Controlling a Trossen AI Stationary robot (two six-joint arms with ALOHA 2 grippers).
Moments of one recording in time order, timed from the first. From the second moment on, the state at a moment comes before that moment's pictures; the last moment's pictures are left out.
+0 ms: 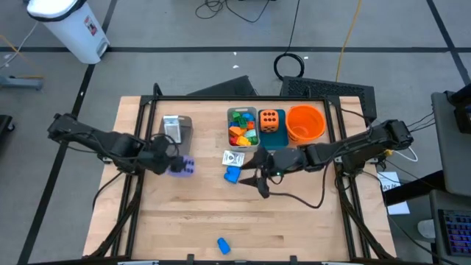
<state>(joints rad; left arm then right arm) -0.34 0.97 0.93 -1.06 -0.28 -1.64 0.22 1.44 1.04 0.08 0.08 0.43</state>
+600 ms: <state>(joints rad) -0.20 0.87 0.96 -0.12 -0.46 -0.93 0.03 1.29 1.04 0.41 0.25 0.14</state>
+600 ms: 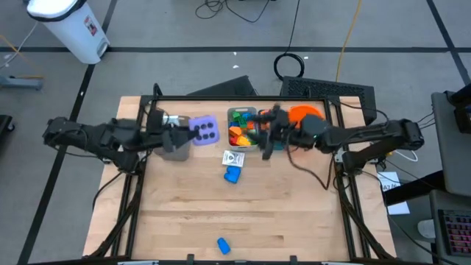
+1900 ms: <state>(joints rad) 0.17 1.16 0.96 0.37 0.16 -0.90 -0.04 1.14 1.04 0.45 0.14 -0.02</state>
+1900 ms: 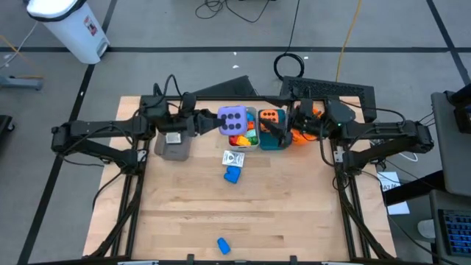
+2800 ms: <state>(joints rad) 0.19 1.28 1.04 0.31 0.22 -1.05 0.01 1.16 1.04 0.18 0.12 -0.21</state>
